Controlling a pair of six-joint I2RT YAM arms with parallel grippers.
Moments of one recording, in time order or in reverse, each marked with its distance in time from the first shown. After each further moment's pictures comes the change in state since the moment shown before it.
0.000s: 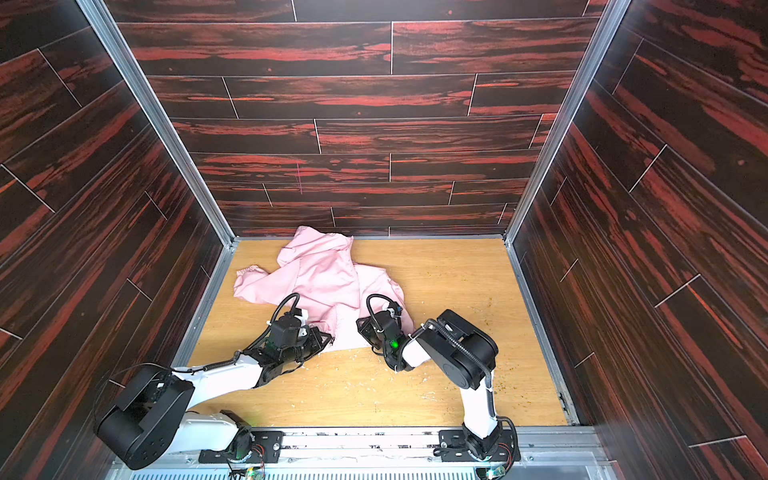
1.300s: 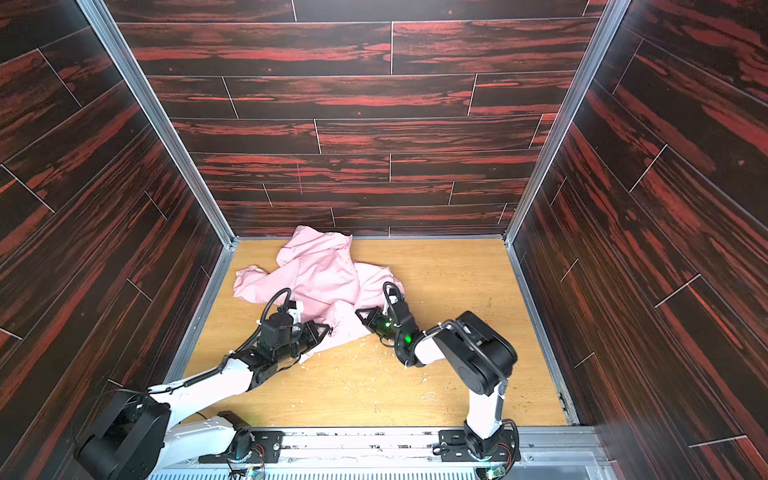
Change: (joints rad) left arm 0.010 -0.151 0.040 -0.013 -0.014 0.016; right arm -0.117 -0.153 -0.061 0.182 -0.319 -0.122
